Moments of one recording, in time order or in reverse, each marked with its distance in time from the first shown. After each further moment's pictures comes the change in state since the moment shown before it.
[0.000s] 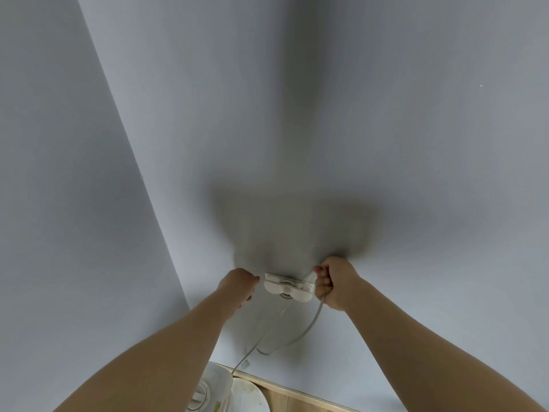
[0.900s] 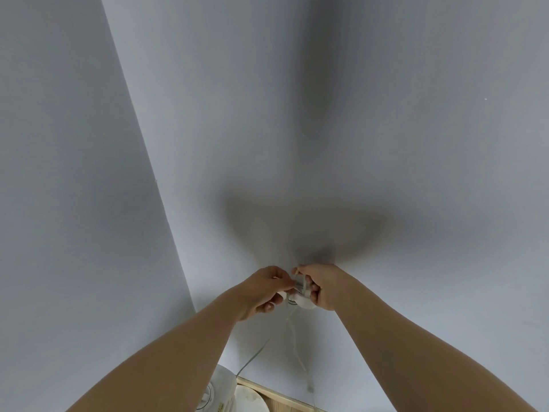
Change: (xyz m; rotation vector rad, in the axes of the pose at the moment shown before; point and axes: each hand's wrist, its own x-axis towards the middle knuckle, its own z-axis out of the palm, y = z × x) left_hand -0.032 0.013 -0.002 -0.166 -0.361 0.181; right_hand -0.008 0.005 0.028 -0.436 -0.032 -0.054
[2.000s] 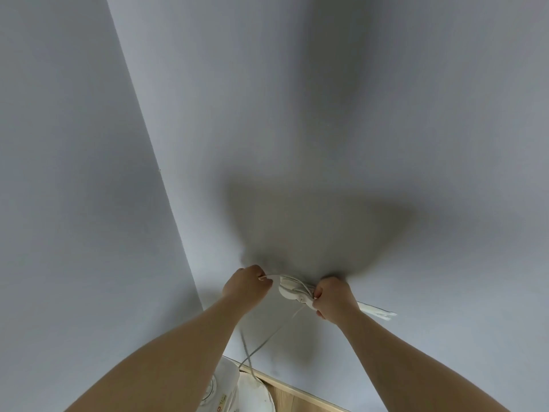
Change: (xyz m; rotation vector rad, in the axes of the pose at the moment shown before) left_hand 0.029 -0.035 -0.018 0.608 0.447 -0.016; right_hand 0.052 0.048 -0.008 -0.798 0.161 -0.332
